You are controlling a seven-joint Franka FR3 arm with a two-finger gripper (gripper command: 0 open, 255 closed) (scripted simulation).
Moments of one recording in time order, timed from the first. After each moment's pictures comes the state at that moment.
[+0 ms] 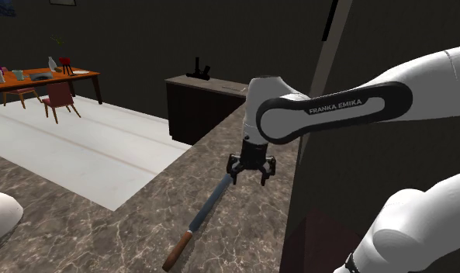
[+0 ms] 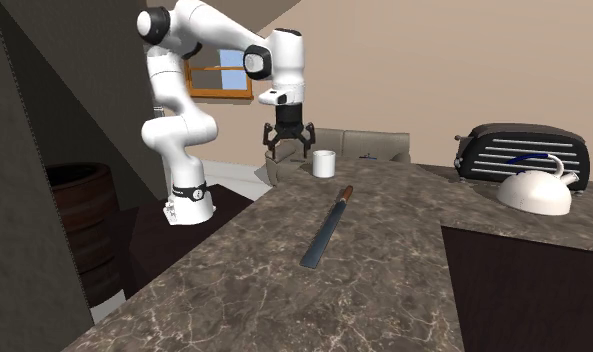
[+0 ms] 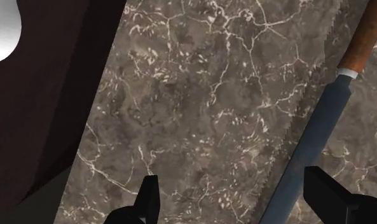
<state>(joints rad) -0.08 -0.42 0.39 -2.44 0.24 2.00 0.91</state>
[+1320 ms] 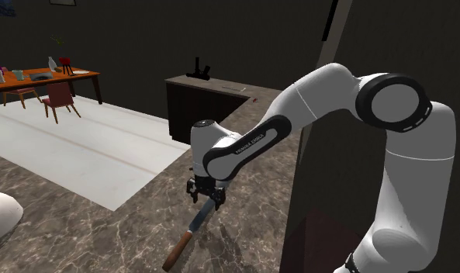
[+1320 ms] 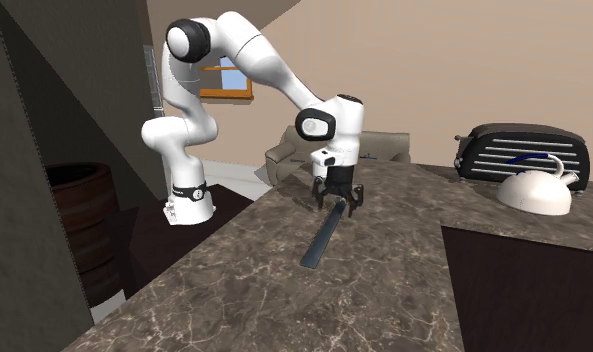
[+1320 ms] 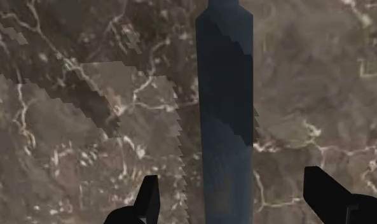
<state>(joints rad) -0.08 0.32 0.49 -2.10 -0.17 2.30 1.68</state>
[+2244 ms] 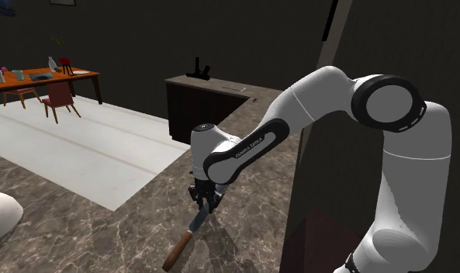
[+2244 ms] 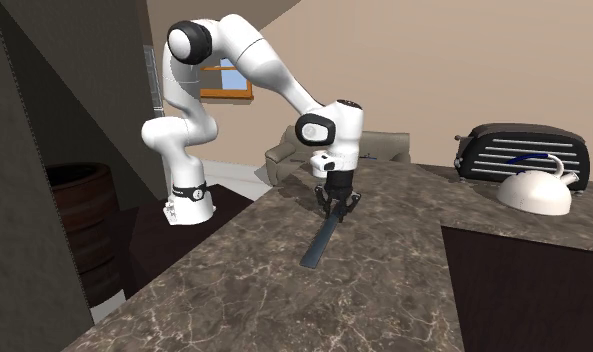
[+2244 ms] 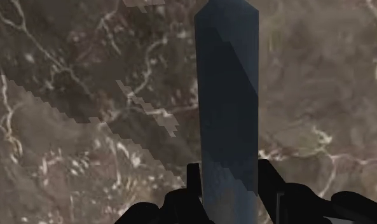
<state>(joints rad) -0.08 0.34 0.48 -2.10 -0.18 2.32 1.69</state>
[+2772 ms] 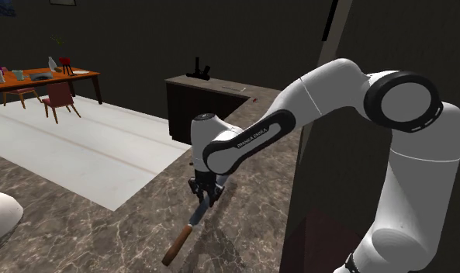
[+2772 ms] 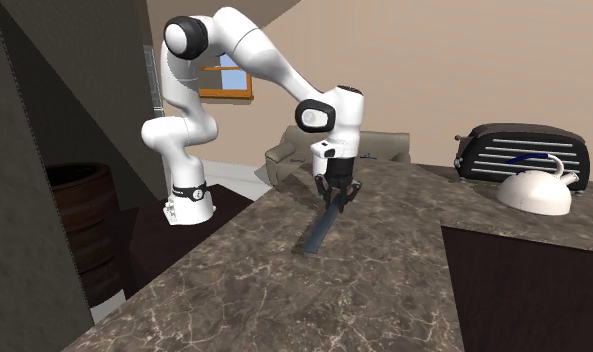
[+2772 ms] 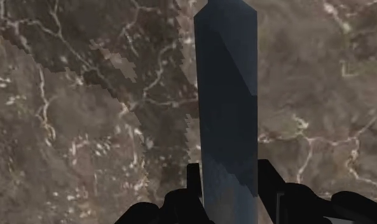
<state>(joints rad) -0.09 0.27 0.51 -2.09 -0.14 2.25 1.66</state>
